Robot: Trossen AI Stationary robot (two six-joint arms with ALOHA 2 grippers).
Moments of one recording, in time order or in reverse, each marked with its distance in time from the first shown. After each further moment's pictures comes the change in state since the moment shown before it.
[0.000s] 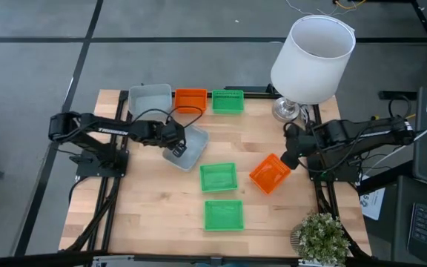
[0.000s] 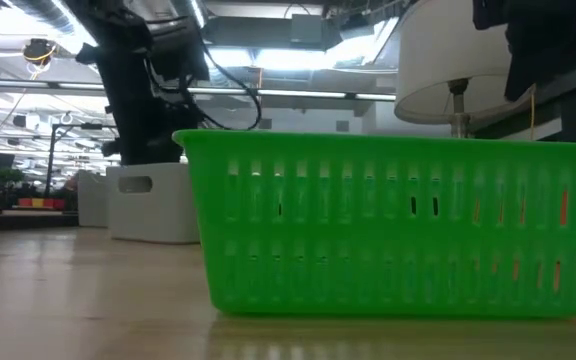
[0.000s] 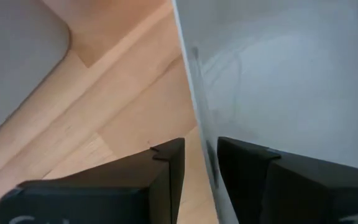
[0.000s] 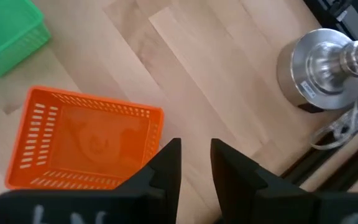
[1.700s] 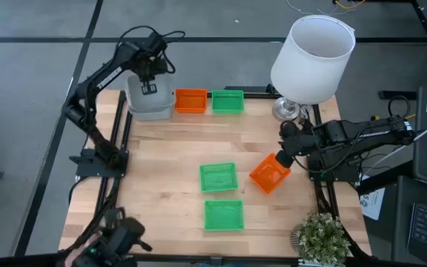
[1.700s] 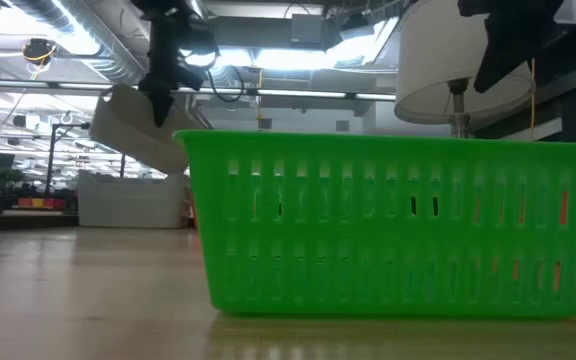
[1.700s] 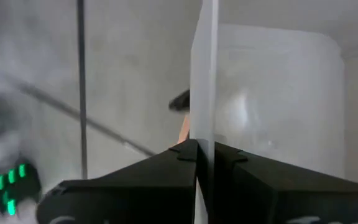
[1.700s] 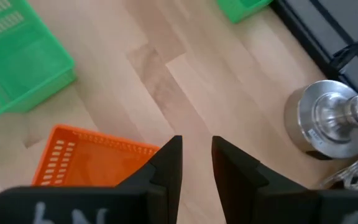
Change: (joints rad) left arm 0.757 0.259 0.951 -0.734 -0.024 1.370; right arm -0.001 0.001 -0.005 0.159 0.082 -0.109
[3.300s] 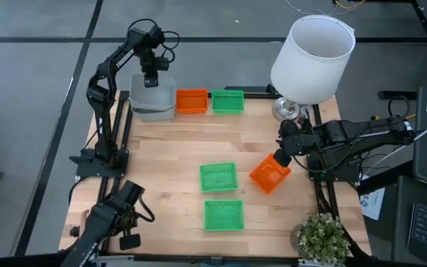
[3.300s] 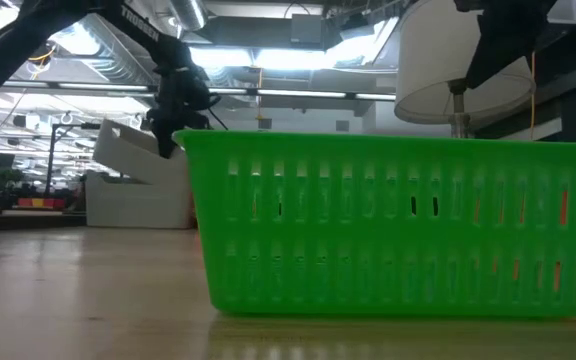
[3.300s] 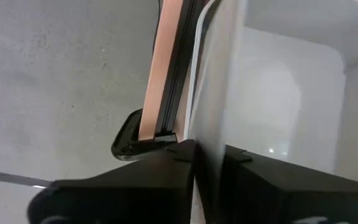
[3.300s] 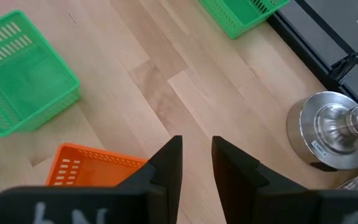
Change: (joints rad) left arm 0.201 0.380 0.256 -0.162 0.351 0.166; right arm 0.000 0.000 0.000 0.050 0.033 0.007
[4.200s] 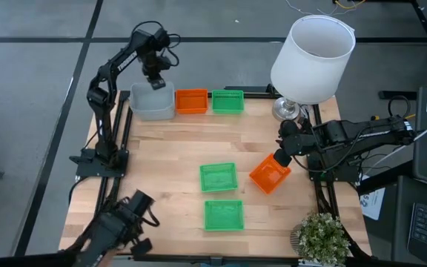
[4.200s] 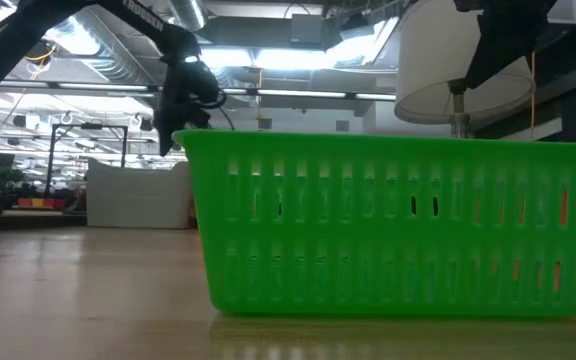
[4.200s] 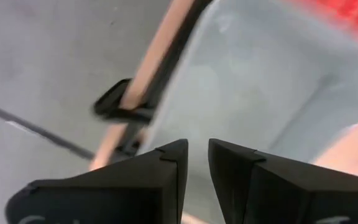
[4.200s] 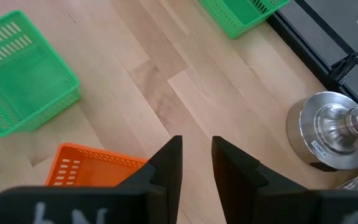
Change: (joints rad) left arm -0.084 -0.039 0.000 -0.060 -0.092 -0.387; right arm 0.000 0.000 0.000 0.000 0.000 -0.001
